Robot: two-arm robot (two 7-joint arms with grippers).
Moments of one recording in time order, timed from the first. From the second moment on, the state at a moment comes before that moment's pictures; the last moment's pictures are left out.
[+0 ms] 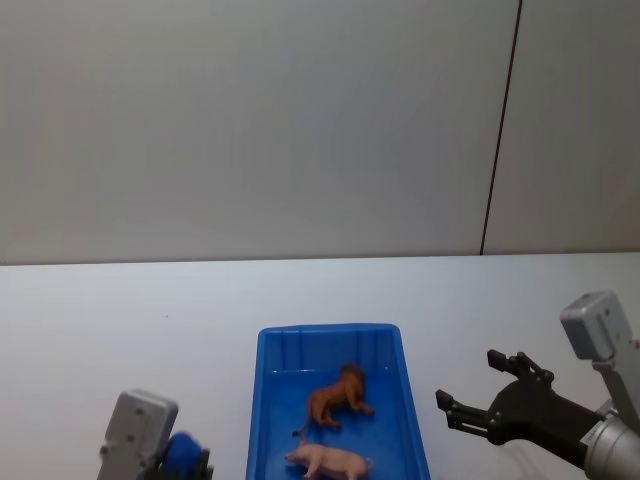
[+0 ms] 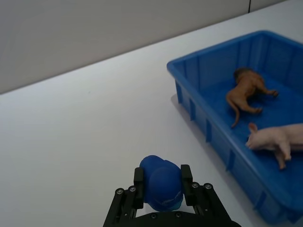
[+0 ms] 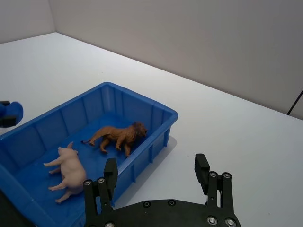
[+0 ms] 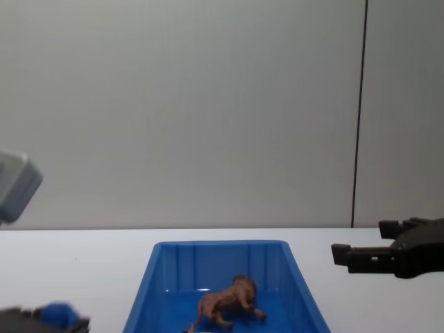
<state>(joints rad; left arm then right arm) 0.05 0.52 0.38 -1.78 -0.36 0.30 0.22 0.12 0.39 -0.25 -1.66 0.25 0.27 0.43</state>
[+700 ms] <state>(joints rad) -0.16 0.37 0.40 -1.66 -0.18 0.23 -0.02 0.12 0.39 -0.25 -1.66 0.25 0.27 0.43</state>
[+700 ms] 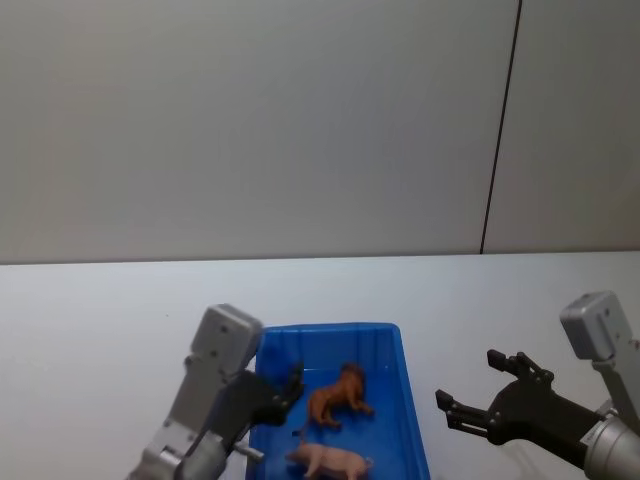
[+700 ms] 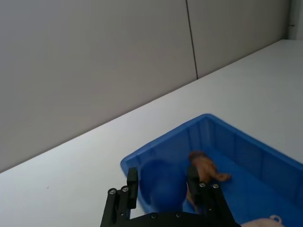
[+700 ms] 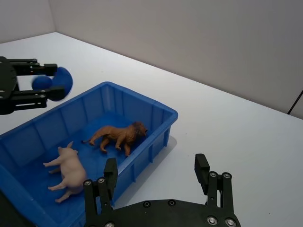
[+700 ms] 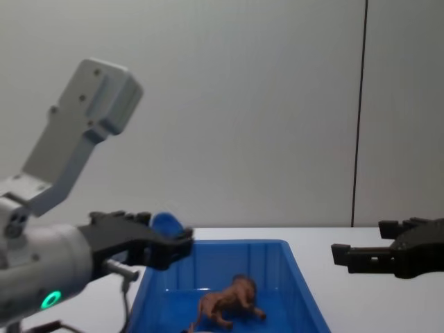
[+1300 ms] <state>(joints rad) -0.24 0.29 0.41 -1.56 -0.16 0.16 -0.14 0.12 0.39 -0.25 -1.66 0.25 0.27 0.43</state>
